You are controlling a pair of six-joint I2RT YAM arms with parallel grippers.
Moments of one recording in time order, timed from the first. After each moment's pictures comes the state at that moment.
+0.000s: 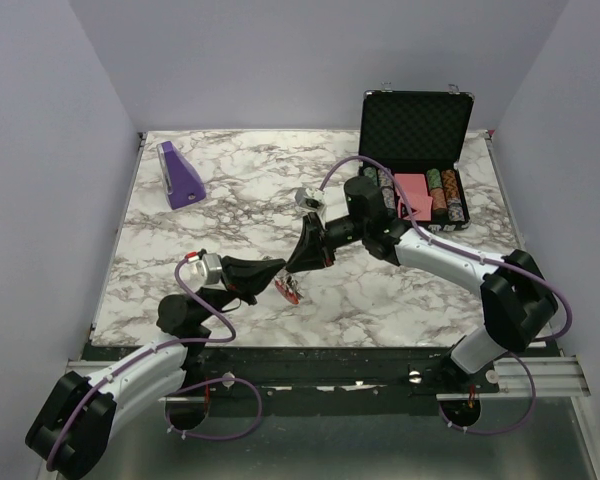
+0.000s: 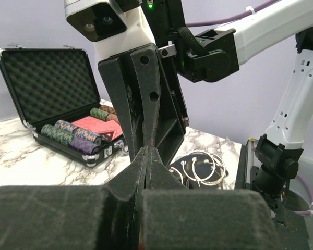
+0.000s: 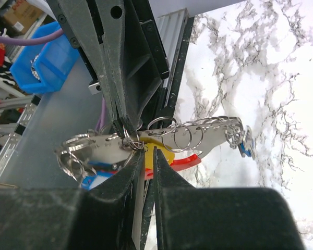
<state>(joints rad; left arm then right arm) -0.55 0.78 0.05 1.24 0.48 -0.43 0.72 1.58 1.05 0.20 -1.14 0.12</state>
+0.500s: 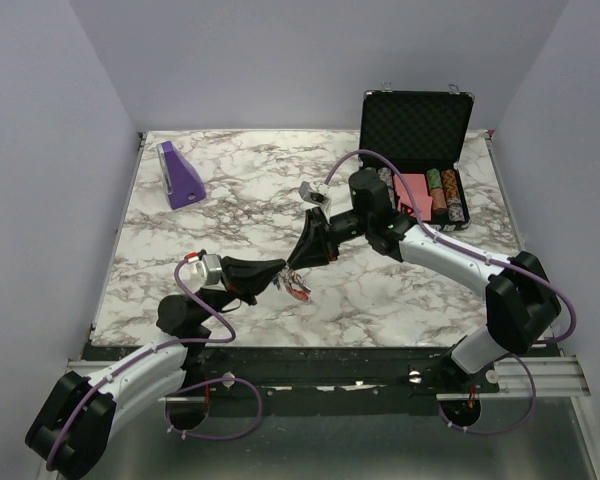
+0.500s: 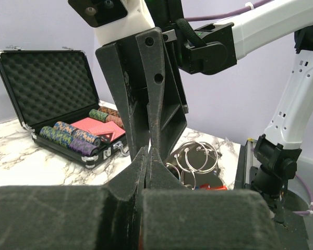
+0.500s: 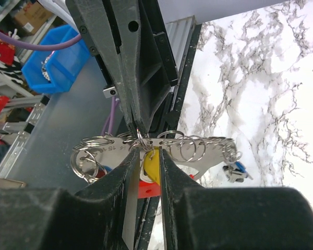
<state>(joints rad) -0.56 0.78 0.05 1.25 0.48 -0.43 0.70 1.56 1.08 0.18 -1.19 0.12</state>
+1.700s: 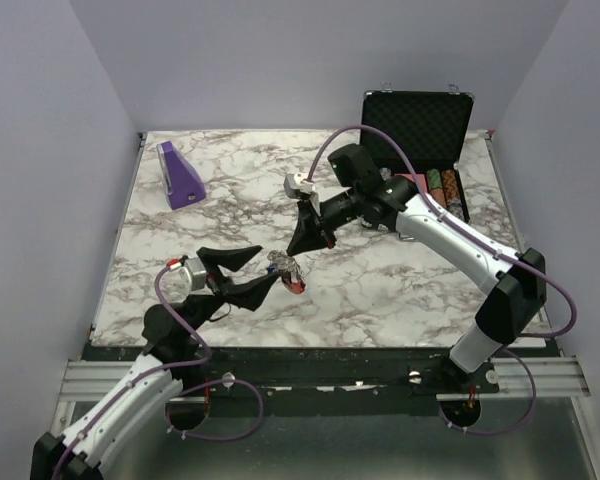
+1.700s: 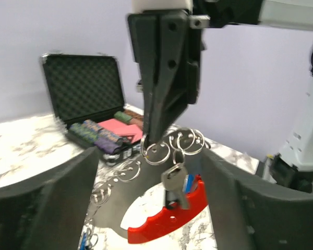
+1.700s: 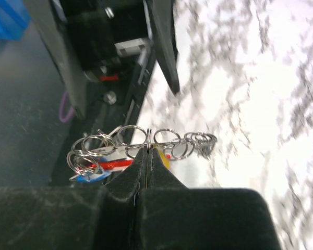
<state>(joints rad) -0.56 0.42 0.07 0.87 0.38 -0.40 0.73 1.62 1.49 -0.54 -1.08 -0.44</state>
